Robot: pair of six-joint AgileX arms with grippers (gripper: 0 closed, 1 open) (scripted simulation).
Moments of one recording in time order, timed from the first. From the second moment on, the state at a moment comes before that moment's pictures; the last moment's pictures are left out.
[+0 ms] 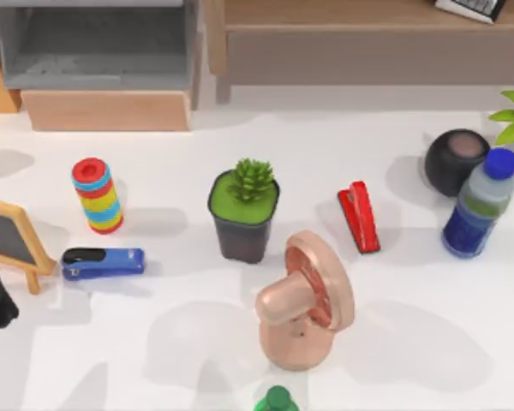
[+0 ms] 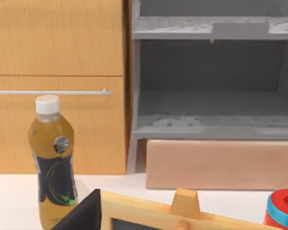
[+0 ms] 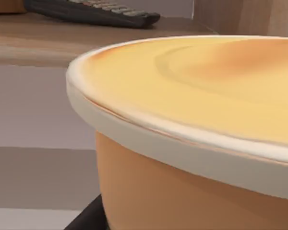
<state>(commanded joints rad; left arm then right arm) 0.00 0.00 0.00 0.00 0.00 0.00 -0.66 2.19 0.81 1.44 -0.62 0.00</state>
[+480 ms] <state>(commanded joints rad) 0.00 0.00 0.00 0.00 0.00 0.00 -0.26 1.87 0.81 1.22 -0.26 -0.07</state>
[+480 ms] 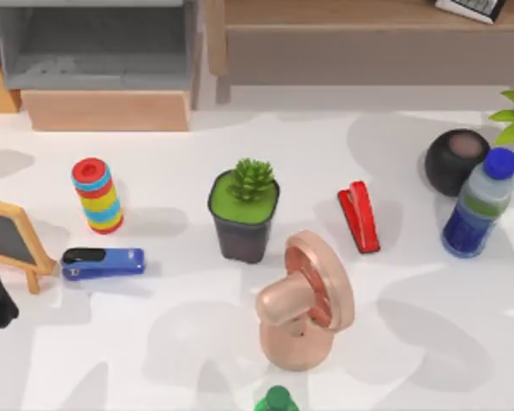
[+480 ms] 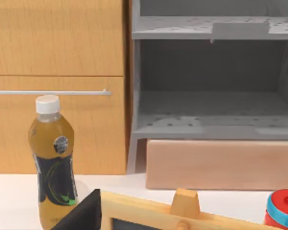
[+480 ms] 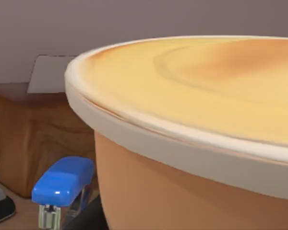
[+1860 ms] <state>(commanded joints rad) 0.00 0.00 0.00 0.00 0.00 0.00 0.48 1.99 1.43 0.57 0.52 -0.01</state>
